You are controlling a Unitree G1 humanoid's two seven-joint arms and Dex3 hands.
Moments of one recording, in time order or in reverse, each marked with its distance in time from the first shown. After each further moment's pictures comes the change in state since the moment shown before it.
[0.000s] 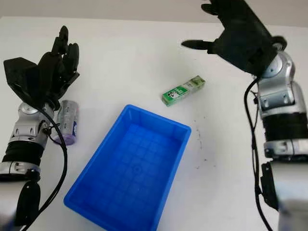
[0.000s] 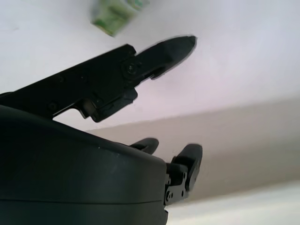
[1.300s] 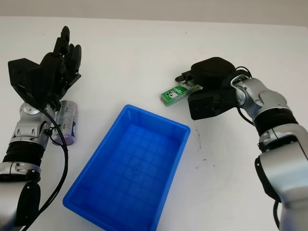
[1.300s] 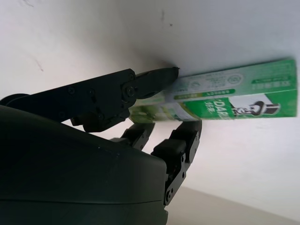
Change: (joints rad) left arm 0.000 -0.002 -0.014 0.008 0.029 -0.015 0.018; right arm -0.068 0.045 0.330 0.468 -0.317 -0.327 -0.389
